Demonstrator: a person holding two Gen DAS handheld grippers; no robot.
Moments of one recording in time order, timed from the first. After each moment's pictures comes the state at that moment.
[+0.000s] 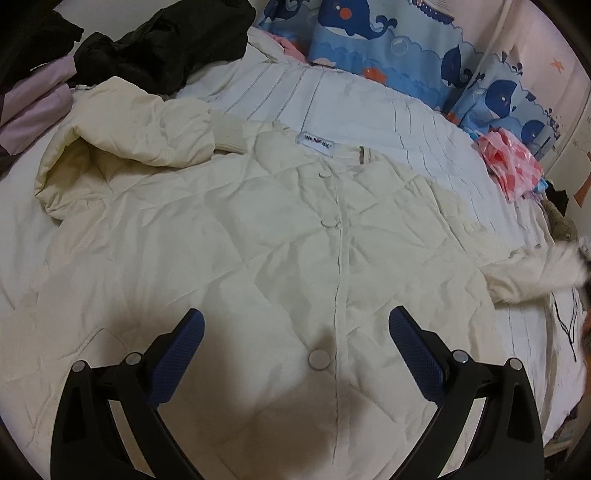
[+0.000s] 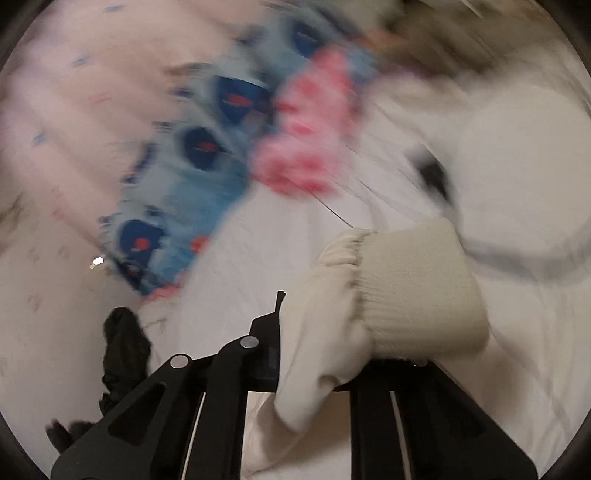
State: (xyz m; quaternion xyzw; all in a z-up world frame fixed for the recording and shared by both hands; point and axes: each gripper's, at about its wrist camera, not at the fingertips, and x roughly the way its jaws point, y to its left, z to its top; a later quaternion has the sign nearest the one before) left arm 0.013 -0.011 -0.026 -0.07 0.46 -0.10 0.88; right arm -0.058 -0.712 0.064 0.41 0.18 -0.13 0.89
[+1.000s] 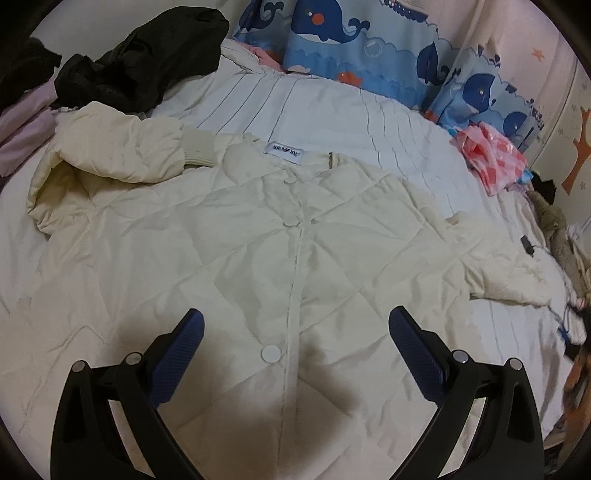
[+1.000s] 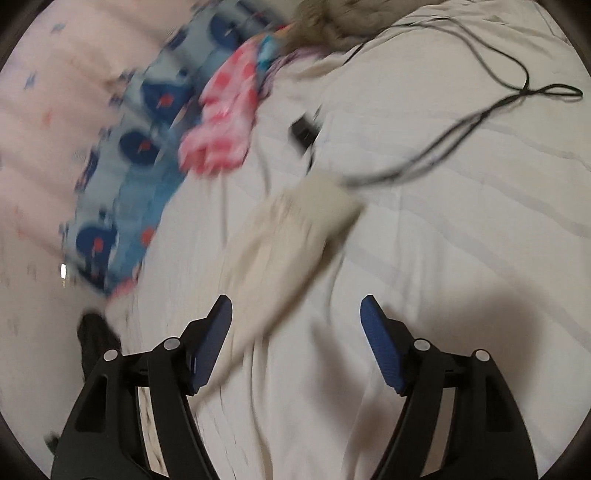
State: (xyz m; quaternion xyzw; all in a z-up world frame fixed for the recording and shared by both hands) left arm -0.002 -0.038 -0.009 -0.06 0.45 -0.13 0.88; right arm -0.194 -0.693 -0.031 0.47 0.26 -0.21 0.82
